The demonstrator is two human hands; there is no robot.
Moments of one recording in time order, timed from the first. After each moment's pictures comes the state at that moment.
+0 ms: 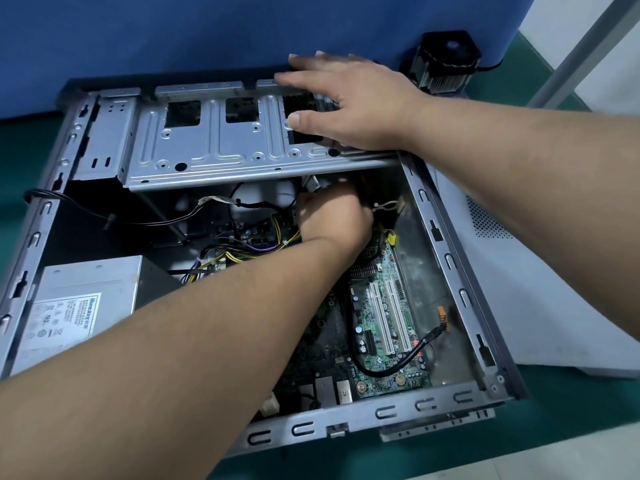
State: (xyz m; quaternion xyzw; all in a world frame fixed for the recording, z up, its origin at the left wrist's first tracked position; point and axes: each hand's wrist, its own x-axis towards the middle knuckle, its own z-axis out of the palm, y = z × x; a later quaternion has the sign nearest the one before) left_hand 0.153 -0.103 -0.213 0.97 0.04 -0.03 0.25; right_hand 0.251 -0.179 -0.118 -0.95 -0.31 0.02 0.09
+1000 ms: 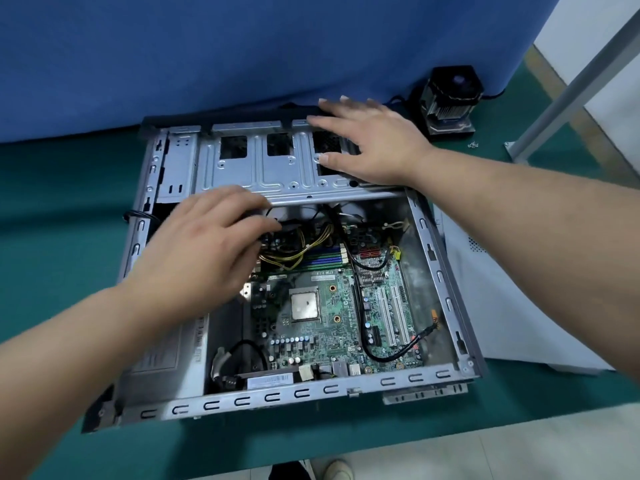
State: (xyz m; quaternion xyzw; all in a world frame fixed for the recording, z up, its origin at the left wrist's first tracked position) left_hand 0.072 0.091 -0.119 0.97 -0.24 0.07 0.06; right_hand 0.250 -0.178 -0.117 -0.95 -0.32 0.02 0.06
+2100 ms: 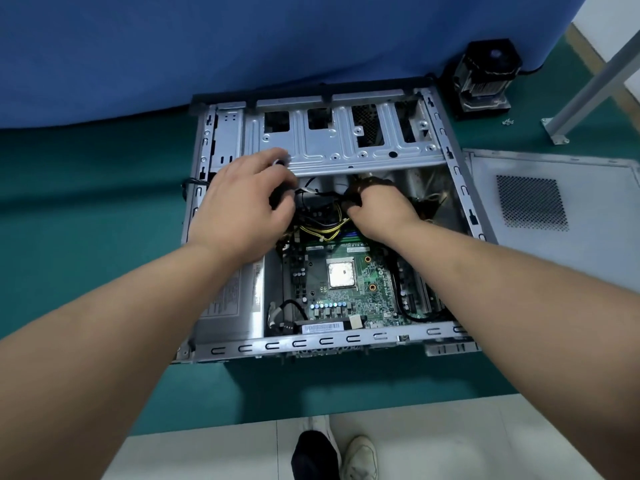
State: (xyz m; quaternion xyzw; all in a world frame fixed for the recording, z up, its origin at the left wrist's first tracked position) left_hand 0.078 0.099 -0.130 0.97 -0.09 0.06 0.20; right_hand 0.138 -0.118 -0.176 -0.97 -0.04 0.17 0.18
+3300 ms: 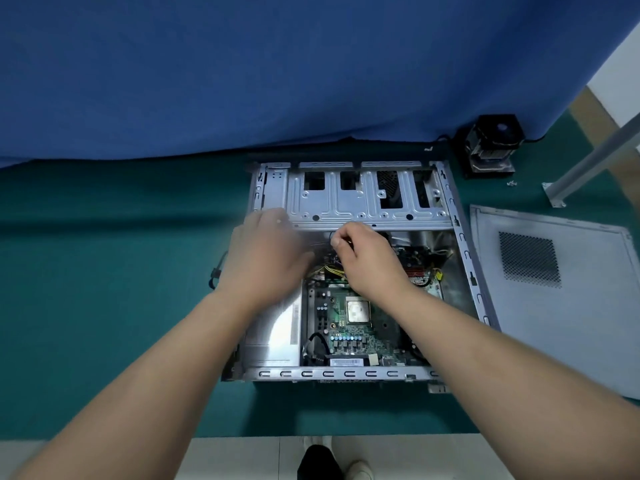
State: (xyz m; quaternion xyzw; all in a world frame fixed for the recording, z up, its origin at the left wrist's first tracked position) left_hand 0.061 0.123 -0.120 0.99 -0.03 0.07 0.14; right_hand 0.096 -0.072 -0.116 -0.92 -0.12 0.10 0.36
